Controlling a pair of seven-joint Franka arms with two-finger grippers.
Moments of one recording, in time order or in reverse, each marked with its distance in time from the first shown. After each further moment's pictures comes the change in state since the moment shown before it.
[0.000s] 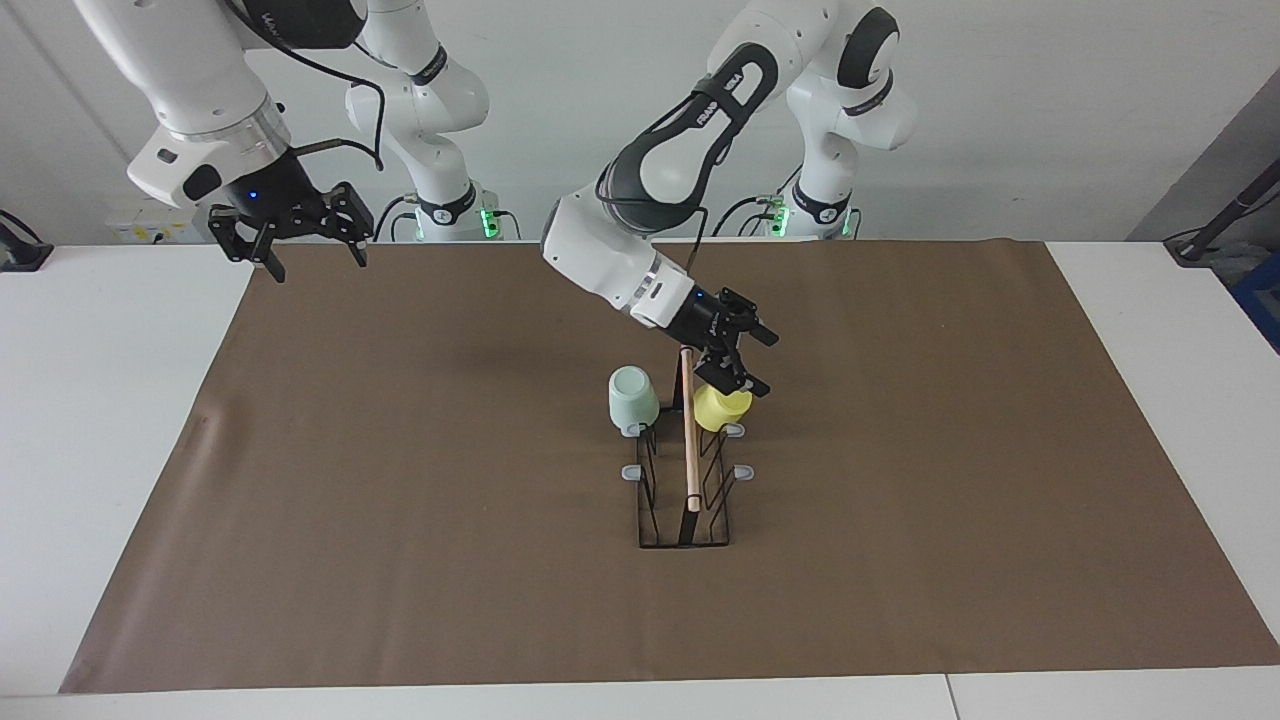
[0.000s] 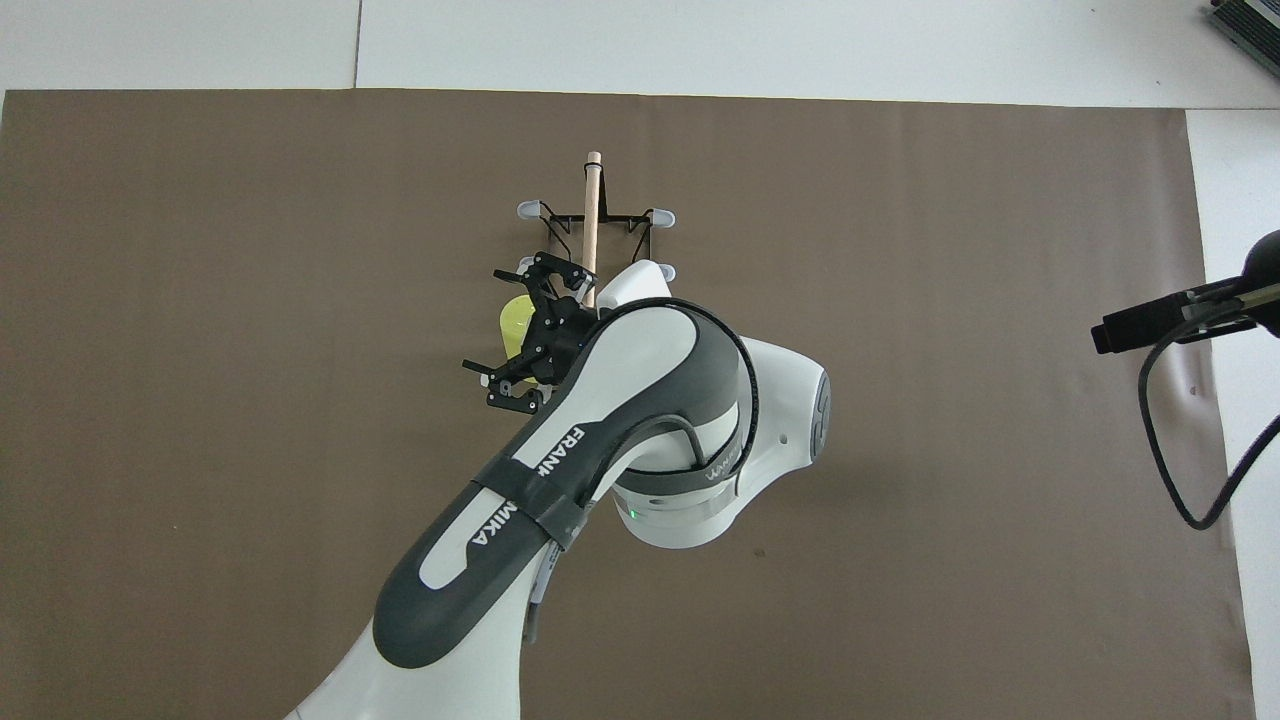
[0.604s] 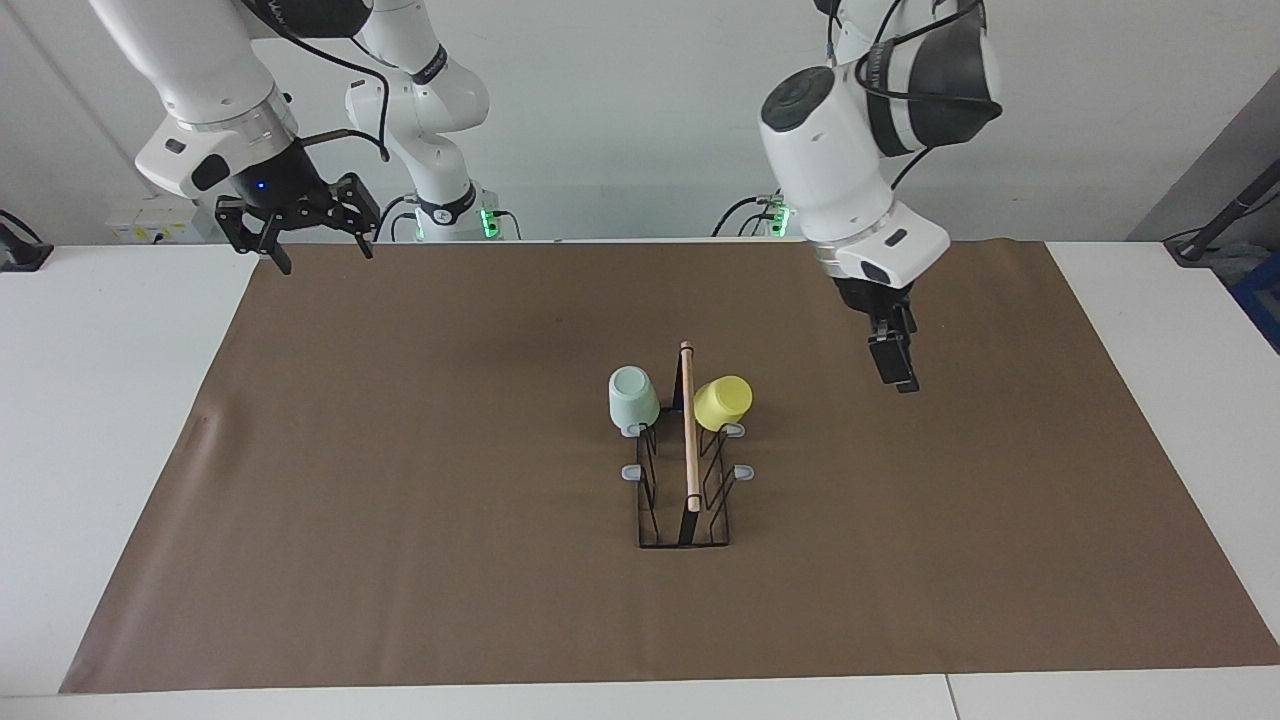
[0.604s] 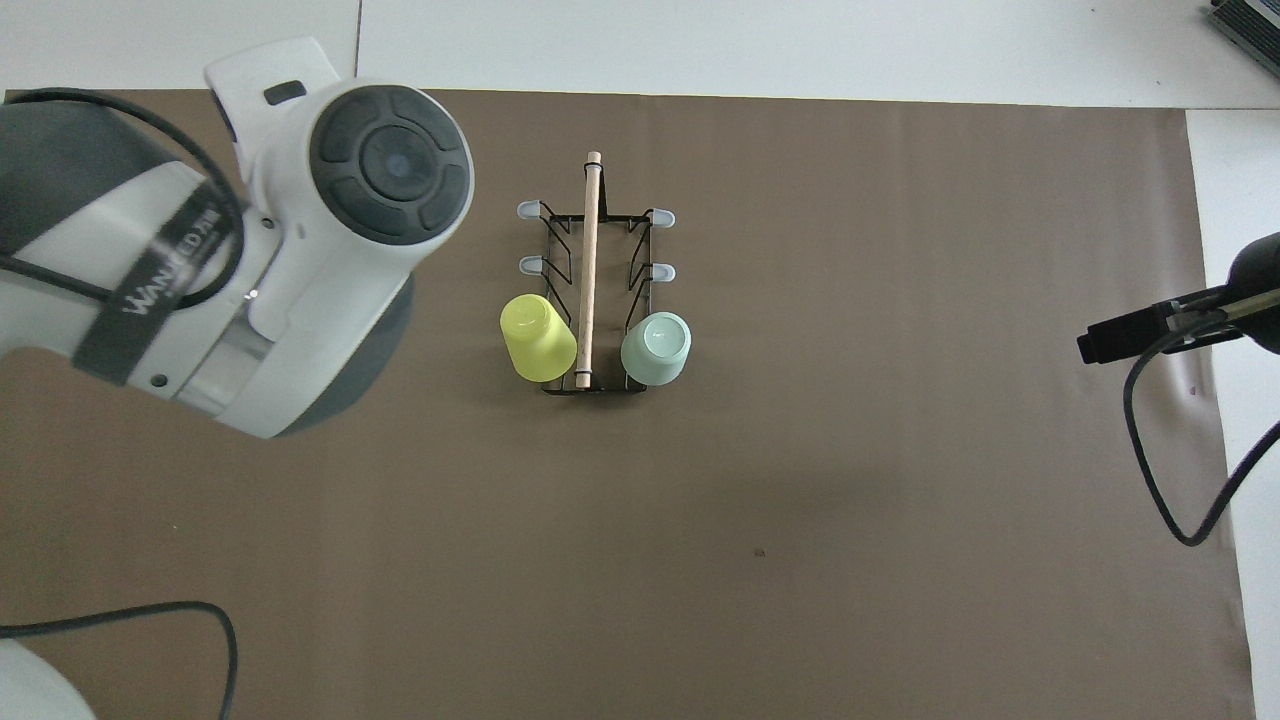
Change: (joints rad) left arm 0.363 -0.226 -0.001 -0.004 -0.387 0.270 0.474; right arm -0.029 -0.007 0.030 0.003 0.000 -0.013 0.001
